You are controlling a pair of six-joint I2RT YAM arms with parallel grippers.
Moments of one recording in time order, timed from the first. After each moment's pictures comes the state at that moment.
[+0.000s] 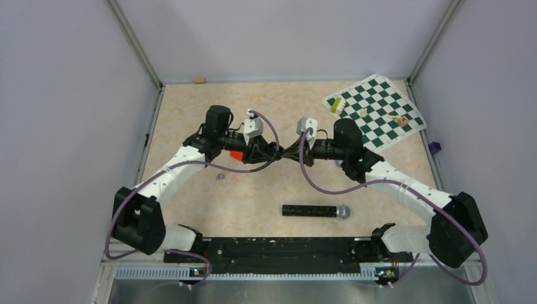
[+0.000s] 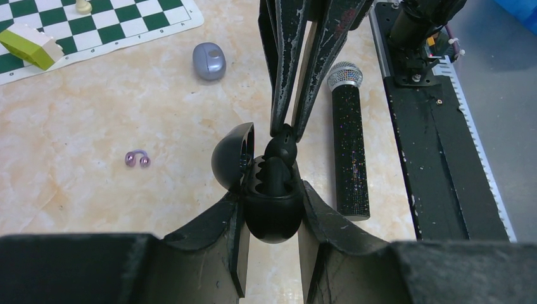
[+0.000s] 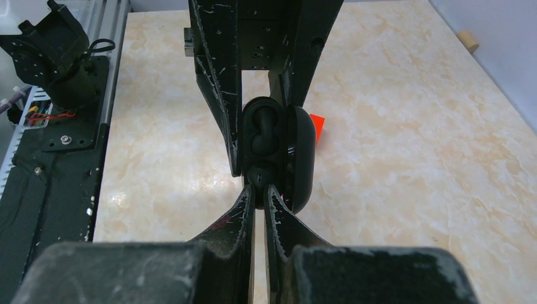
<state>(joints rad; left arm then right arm) -0.40 1.37 1.01 -0.22 1.13 0.47 0.63 1.24 0.82 0.22 -0.76 -0.23</state>
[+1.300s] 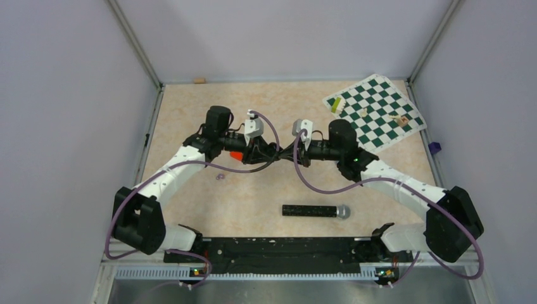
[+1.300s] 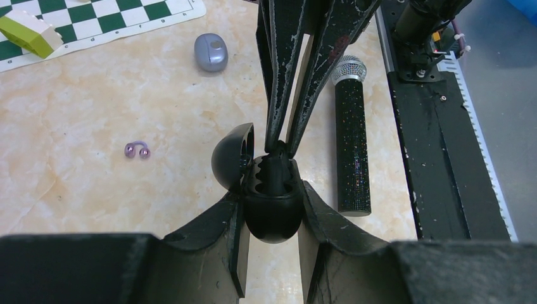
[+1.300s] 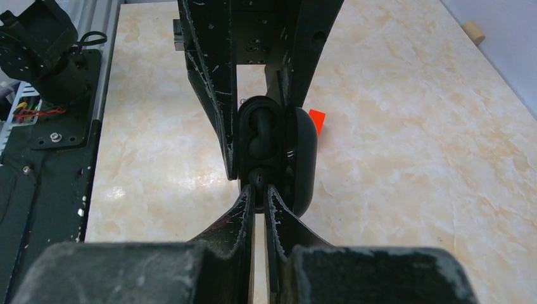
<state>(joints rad) -0.40 1.37 1.01 -0.24 1.11 0.48 0.65 1.28 0.82 0.24 -0.73 -0.25</state>
